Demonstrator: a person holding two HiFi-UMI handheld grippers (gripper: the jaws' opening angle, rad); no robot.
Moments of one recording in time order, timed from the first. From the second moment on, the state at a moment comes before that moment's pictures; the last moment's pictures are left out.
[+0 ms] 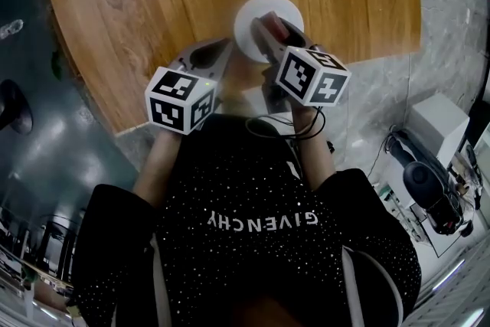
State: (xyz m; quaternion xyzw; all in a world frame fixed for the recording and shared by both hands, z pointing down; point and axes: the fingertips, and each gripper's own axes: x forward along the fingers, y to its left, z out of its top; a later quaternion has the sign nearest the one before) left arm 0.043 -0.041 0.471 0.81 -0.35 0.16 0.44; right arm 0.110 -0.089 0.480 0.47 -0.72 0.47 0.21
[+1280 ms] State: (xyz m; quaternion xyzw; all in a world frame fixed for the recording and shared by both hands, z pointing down) left arm 0.073 -0.067 0.403 0.86 -0.37 0.18 0.31; right arm 0.180 -0.071 0.412 0.55 -0.72 0.40 0.14
